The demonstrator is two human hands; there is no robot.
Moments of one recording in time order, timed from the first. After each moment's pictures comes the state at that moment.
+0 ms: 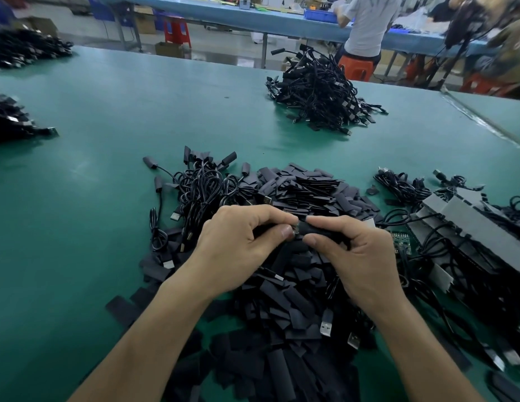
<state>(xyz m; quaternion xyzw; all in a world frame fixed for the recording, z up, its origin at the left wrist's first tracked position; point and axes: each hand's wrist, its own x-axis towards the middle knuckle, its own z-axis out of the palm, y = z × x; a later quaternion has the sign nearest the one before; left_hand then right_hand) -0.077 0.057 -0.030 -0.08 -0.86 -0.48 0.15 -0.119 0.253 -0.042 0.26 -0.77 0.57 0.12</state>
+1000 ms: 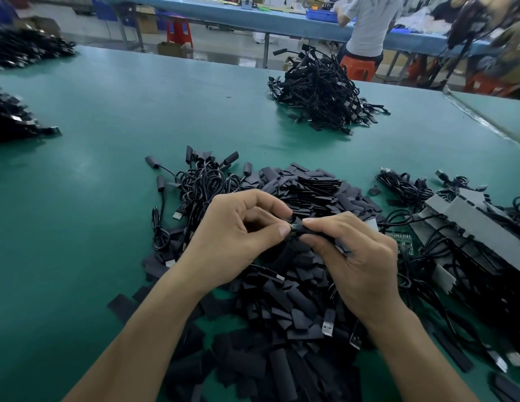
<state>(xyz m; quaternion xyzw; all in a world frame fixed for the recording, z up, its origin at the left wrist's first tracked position) -0.074 0.050 -0.022 -0.10 -0.77 -0.62 0.12 -0.120 0.247 -0.047 0.39 -0.76 0.43 0.30</state>
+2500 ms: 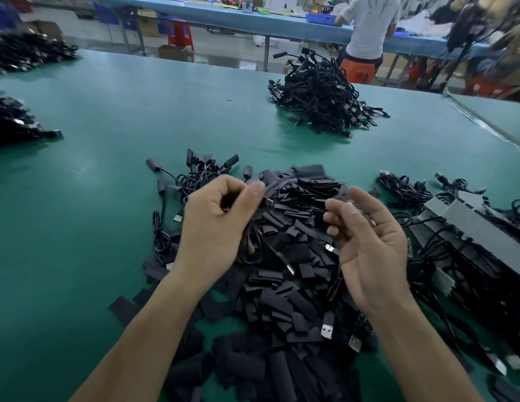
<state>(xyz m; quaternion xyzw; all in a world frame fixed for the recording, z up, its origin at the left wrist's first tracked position) -0.078 0.050 -0.019 0.01 -0.73 -0.63 0.27 -0.117 0.242 -0.029 0.07 -0.51 0.86 0.02</state>
